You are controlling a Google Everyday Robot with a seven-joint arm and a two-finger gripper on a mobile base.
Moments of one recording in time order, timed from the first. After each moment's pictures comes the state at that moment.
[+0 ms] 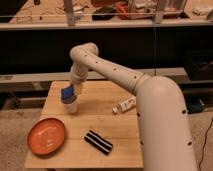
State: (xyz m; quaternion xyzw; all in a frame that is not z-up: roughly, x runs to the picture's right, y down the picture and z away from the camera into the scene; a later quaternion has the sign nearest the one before) arm -0.174 0.000 0.821 -0.28 -0.24 -0.14 0.92
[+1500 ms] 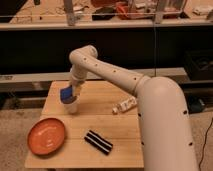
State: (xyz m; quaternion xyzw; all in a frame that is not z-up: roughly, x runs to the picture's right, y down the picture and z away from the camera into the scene) arm -0.181 0.005 0.826 -0.27 -0.23 -0.11 0.93
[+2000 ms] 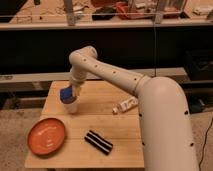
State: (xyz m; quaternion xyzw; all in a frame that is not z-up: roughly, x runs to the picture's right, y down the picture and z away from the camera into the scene) arm -0.182 0.007 0.827 -0.26 -0.23 -0.10 0.93
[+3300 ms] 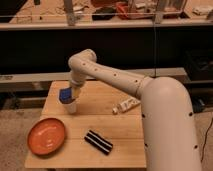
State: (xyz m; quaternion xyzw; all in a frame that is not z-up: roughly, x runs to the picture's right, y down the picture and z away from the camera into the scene) arm -0.185 0.014 0.828 -0.25 -0.22 -0.08 0.94
